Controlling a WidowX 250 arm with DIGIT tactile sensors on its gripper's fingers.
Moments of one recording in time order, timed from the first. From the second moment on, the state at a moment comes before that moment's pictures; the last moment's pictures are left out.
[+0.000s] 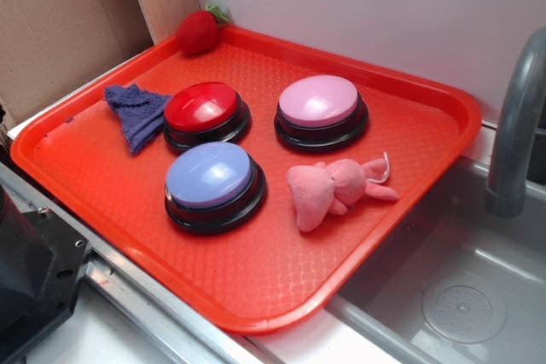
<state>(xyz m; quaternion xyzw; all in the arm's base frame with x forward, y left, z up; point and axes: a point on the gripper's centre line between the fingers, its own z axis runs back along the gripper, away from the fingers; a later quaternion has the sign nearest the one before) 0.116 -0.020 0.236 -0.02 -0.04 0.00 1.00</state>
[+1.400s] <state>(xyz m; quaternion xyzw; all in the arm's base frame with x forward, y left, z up) 0.171 0.105 0.130 -0.06 -0.05 0.51 0.86</state>
